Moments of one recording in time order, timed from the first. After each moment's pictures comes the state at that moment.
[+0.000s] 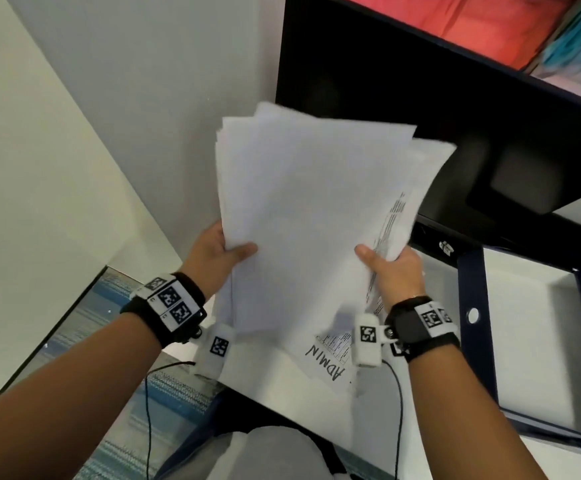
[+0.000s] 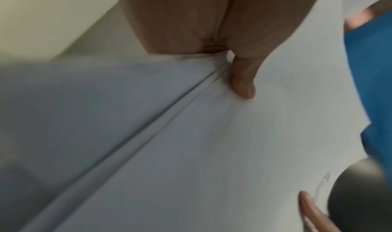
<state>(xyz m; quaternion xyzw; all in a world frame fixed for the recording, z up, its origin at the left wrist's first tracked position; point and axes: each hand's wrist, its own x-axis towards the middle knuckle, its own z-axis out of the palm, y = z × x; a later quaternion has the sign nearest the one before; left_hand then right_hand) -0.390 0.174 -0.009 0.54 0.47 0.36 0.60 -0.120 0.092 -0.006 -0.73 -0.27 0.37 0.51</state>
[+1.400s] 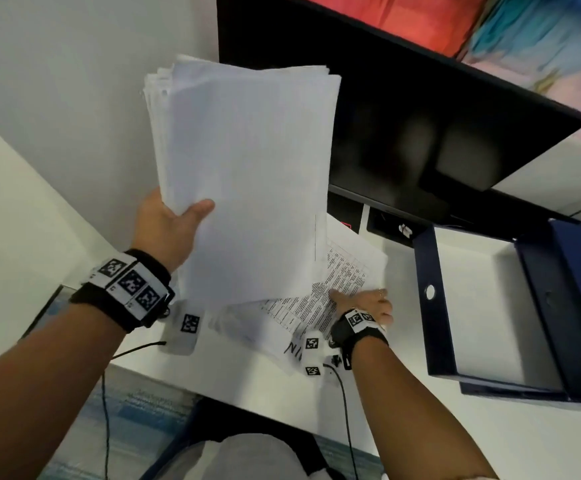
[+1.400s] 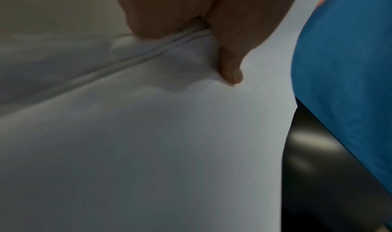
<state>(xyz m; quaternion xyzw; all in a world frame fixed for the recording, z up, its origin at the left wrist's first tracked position) -0.366 0.199 0.028 0.58 0.56 0.42 0.42 -0.111 0.061 -0.087 -0.96 -0.05 0.27 0.07</state>
